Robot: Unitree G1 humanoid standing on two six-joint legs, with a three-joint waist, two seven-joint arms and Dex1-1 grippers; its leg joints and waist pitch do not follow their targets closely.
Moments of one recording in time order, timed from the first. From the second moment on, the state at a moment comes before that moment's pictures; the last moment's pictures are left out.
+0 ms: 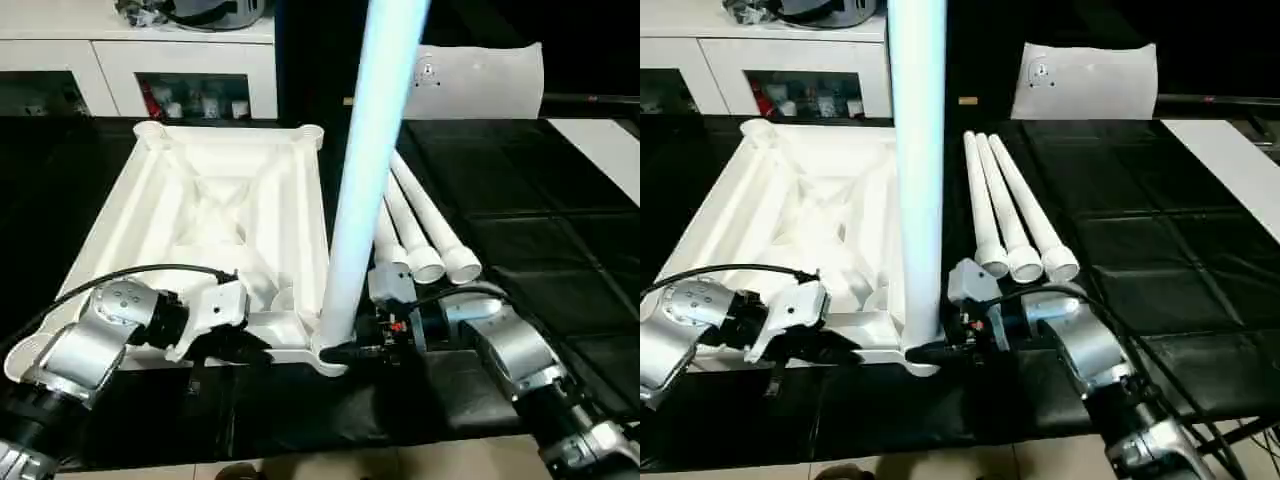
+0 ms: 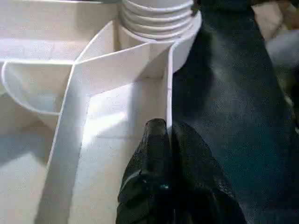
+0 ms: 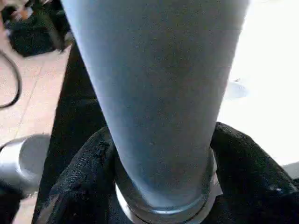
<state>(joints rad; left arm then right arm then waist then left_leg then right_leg) -0.29 0.65 -0.27 0.11 -0.10 0.24 -1.30 -0.37 -0.32 0.31 0.26 0.21 0.22 1.19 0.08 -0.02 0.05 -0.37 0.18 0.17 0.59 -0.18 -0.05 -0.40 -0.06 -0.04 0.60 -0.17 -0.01</state>
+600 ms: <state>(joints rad) -0.17 0.21 -0.17 -0.17 0.06 0.74 -0.61 -0.43 0.07 0.09 0.37 0.10 0.36 0.40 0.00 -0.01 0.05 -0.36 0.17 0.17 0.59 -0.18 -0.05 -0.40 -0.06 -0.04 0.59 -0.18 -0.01</state>
